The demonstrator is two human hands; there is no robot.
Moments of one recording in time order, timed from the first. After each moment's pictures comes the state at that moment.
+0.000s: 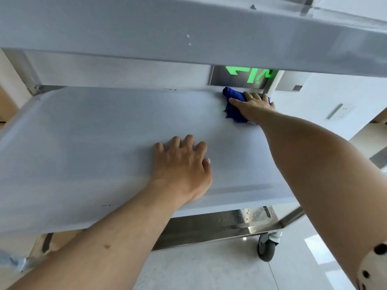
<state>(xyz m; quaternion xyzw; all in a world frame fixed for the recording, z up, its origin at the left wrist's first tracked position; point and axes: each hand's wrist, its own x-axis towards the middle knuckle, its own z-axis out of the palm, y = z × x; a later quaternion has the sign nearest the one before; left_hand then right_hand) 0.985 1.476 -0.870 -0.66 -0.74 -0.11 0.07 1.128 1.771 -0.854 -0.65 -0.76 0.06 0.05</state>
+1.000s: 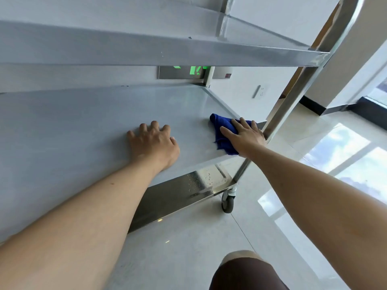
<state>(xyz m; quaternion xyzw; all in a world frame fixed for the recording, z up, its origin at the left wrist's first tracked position) 0.985 1.478 -0.865 -0.66 -0.75 -0.10 0.04 1.250 1.550 -0.859 -0.72 -0.69 0.04 0.06</state>
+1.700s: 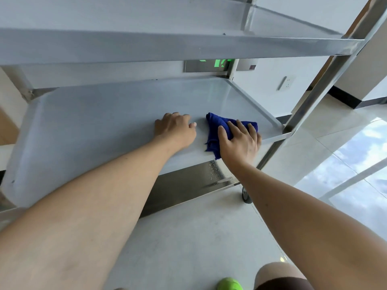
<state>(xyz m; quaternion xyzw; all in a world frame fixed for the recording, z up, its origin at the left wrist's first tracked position) 0.955 1.466 -0.842 -0.68 -0.72 -0.14 -0.05 1.139 1.464 -0.885 -0.71 -0.64 0.03 0.31</state>
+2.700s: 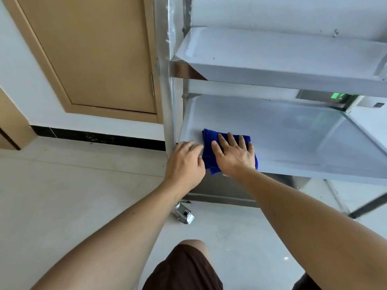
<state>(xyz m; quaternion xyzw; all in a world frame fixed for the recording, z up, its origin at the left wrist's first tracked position) 0.784 1.201 -0.848 -0.55 -0.78 -0.31 0.06 0.892 1.334 -0.860 -0.46 -0.88 0.06 0.06</state>
